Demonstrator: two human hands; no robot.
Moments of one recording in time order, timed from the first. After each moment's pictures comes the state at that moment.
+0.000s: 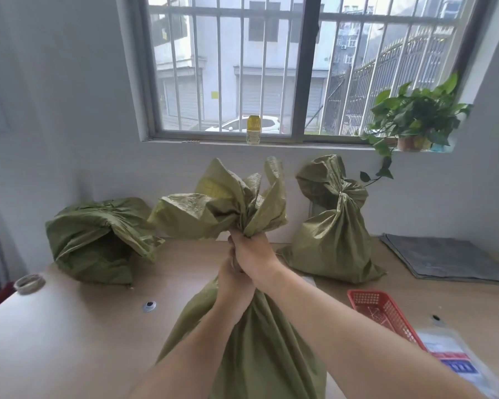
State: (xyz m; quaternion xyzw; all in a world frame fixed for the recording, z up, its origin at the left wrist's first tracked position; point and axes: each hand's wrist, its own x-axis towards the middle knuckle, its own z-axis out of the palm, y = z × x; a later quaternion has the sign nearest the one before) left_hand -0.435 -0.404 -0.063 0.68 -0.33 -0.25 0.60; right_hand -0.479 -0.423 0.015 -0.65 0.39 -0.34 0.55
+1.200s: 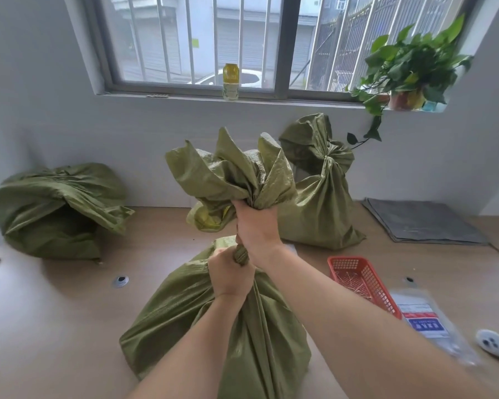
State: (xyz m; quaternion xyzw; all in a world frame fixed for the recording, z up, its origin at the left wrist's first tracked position) left_hand -0.455 -0.472 -0.134 0.75 -0.37 -0.07 0.55; right_hand -0.495 -0.500 -0.020 -0.55 0.39 -0.46 0.58
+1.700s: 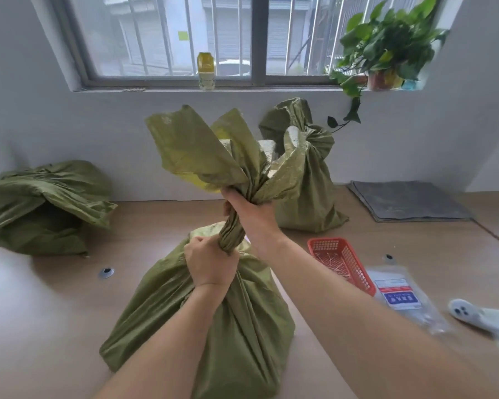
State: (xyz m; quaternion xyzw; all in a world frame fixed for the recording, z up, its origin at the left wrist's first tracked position) left_hand -0.519 -0.460 -0.120 0.81 -0.42 0.05 0.41; right_hand -0.598 -0.511 -0.025 -0.55 0.33 -0.43 0.63
